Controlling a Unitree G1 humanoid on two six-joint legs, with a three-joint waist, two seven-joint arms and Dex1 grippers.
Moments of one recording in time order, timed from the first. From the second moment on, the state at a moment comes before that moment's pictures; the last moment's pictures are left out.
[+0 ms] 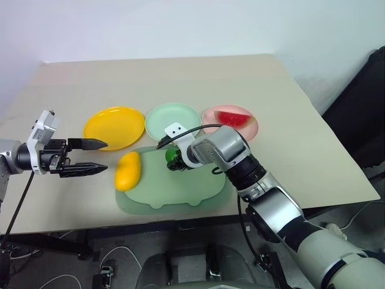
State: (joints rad) left arm -0.45 1.10 0.07 0.42 -0.67 0.32 -1.61; right arm -1.04 0.00 0.39 0.33 0.27 1.36 0.33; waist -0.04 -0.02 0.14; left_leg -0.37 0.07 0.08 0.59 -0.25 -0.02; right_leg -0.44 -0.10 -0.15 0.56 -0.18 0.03
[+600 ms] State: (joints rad) left arm -0.50 1.08 0.06 0.44 -0.67 0.32 -1.61; right arm -1.15 -0.19 0.35 0.29 0.34 1.48 0.52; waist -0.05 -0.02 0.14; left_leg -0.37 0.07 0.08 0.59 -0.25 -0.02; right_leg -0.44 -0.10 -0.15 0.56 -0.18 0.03
